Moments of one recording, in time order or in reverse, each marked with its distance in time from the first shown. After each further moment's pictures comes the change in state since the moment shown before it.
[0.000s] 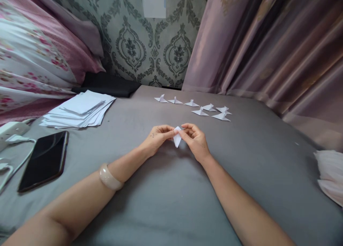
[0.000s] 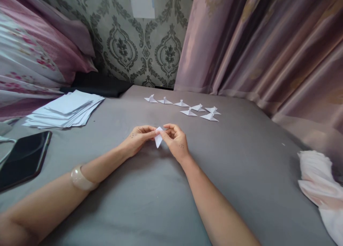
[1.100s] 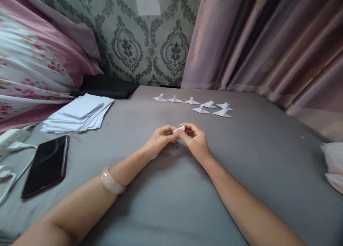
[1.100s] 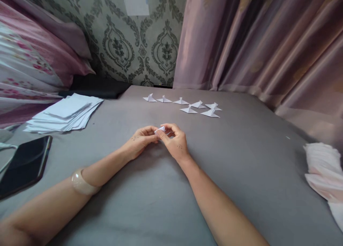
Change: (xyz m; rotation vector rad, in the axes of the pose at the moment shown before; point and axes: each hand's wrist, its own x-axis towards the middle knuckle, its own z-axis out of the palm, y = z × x) left_hand 0.001 -0.010 0.002 -0.028 -0.087 -0.030; right_hand -0.002 -0.002 0.008 -0.151 0.090 -0.163
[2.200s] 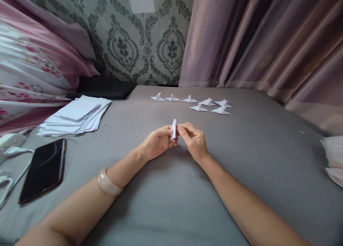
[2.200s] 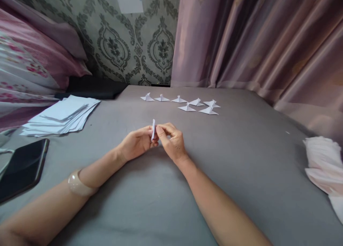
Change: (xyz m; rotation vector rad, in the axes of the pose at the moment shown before) left_hand -0.006 0.018 0.001 -0.444 -0.222 -0.221; right_hand -0.006 -0.008 -0.001 0.072 -0.062 -0.063
